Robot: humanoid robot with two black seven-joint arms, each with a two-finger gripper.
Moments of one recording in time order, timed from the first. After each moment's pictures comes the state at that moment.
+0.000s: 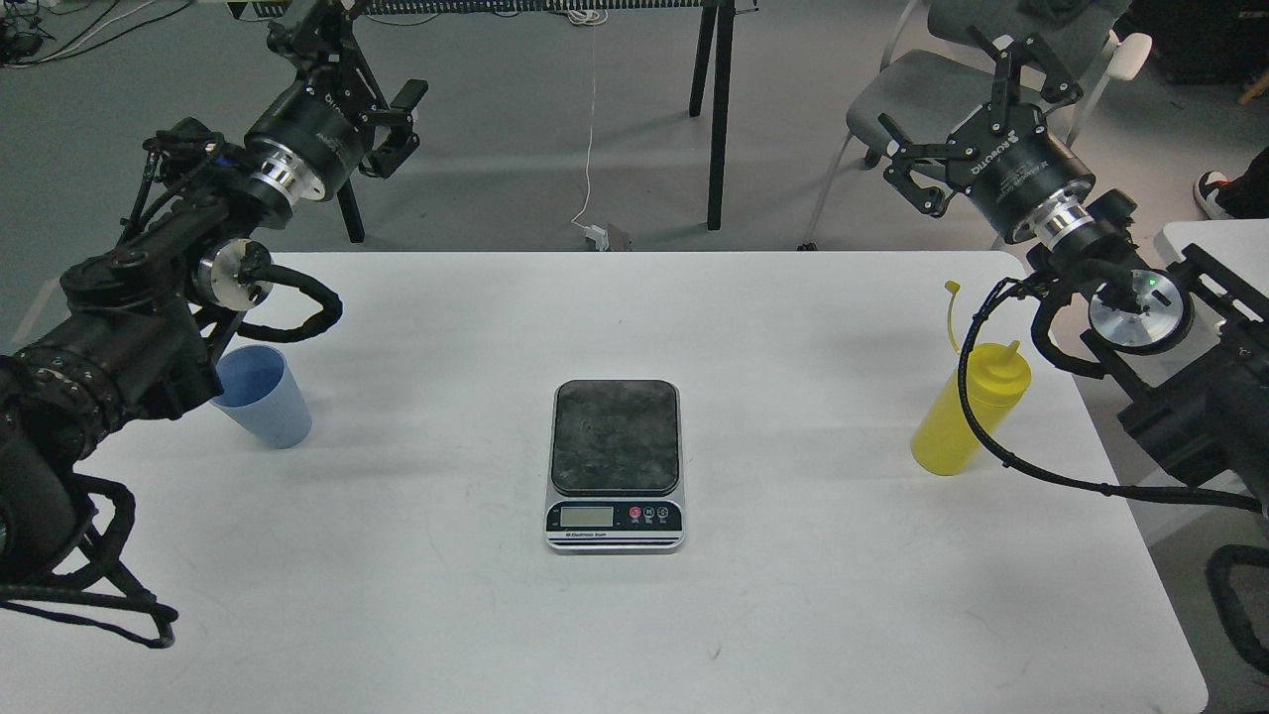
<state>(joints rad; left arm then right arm) -1.09 0.24 -0.30 -0.32 0.01 -0.49 -0.49 0.84 -0.38 0.79 0.73 0.12 0.49 0.10</state>
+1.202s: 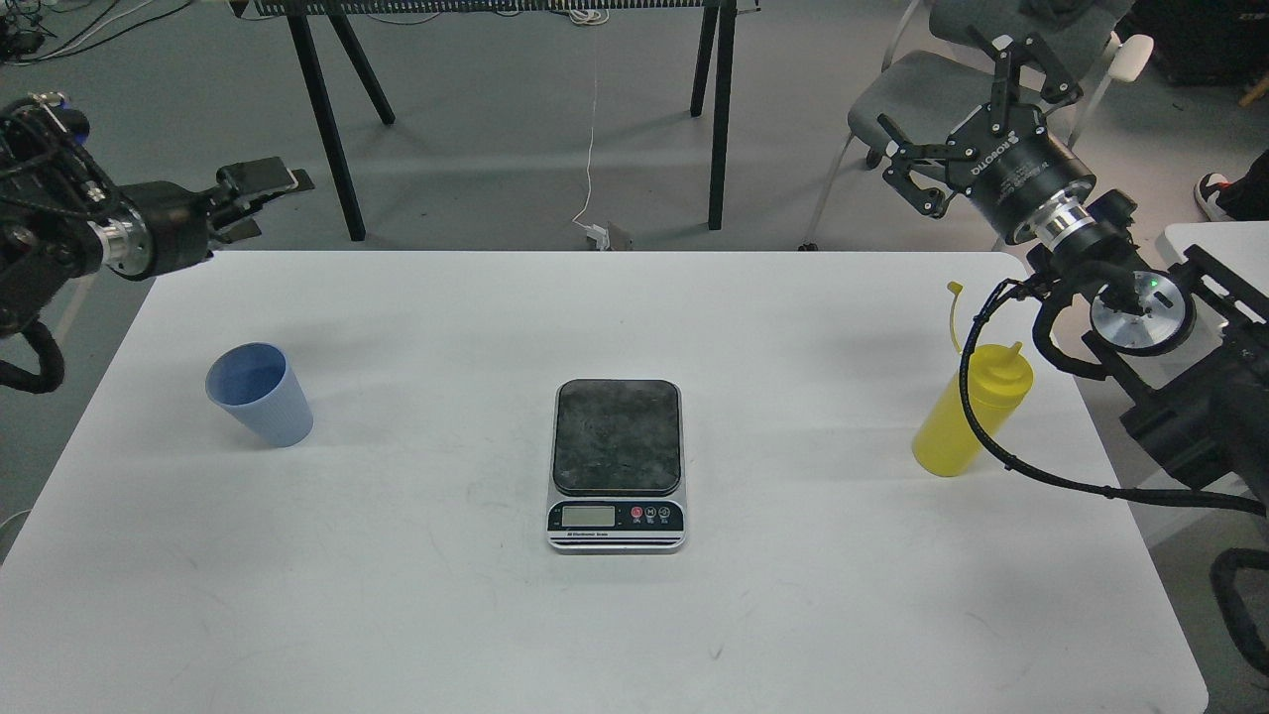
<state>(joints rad) -1.15 0.59 0.05 -0.32 0.92 -0.48 -0.49 0.83 -0.39 0.79 0.75 0.12 0.49 0.10</state>
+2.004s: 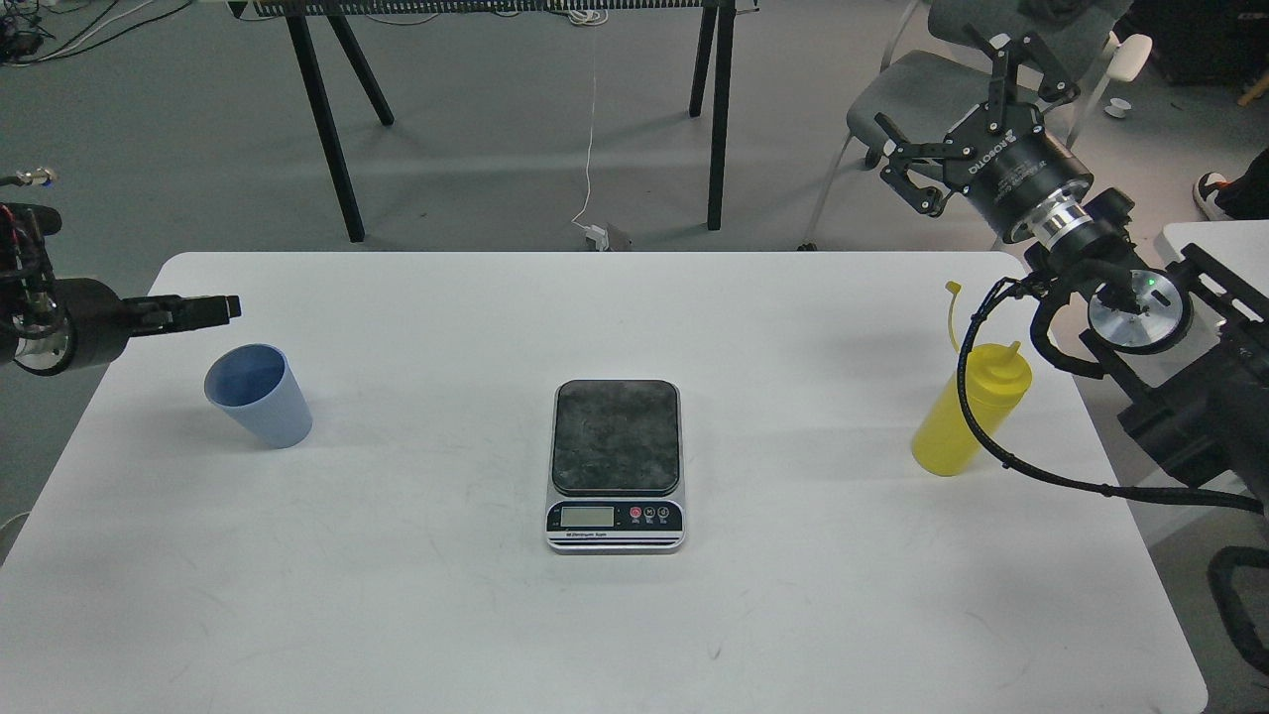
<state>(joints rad) -0.99 0.75 0.09 -0.57 1.27 -0.25 -0.49 0.84 -0.39 0.79 0.75 0.12 0.49 0.10</state>
